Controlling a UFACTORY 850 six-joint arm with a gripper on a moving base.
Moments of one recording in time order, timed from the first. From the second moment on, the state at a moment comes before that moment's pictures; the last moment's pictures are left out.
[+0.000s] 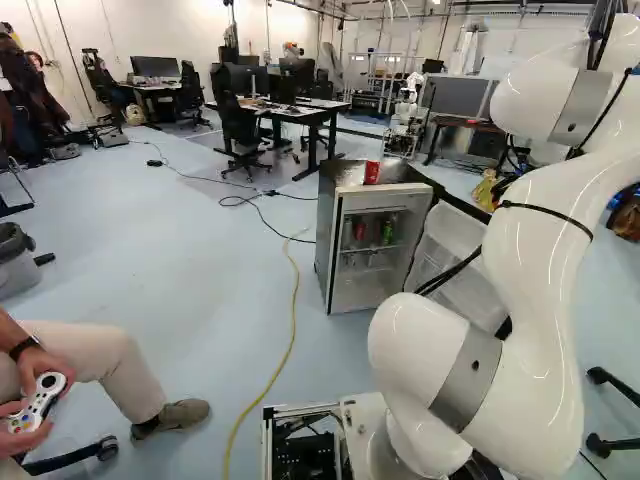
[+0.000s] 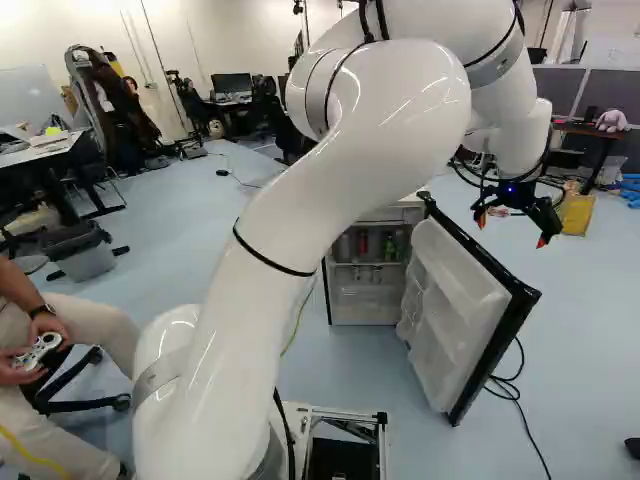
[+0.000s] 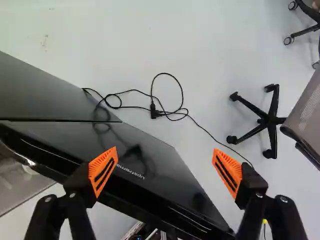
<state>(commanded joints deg) -50.3 -42.0 -98.9 -5.4 -35.4 0.0</state>
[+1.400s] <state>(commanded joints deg) -50.6 -42.9 -96.6 -5.4 -35.4 0.0</state>
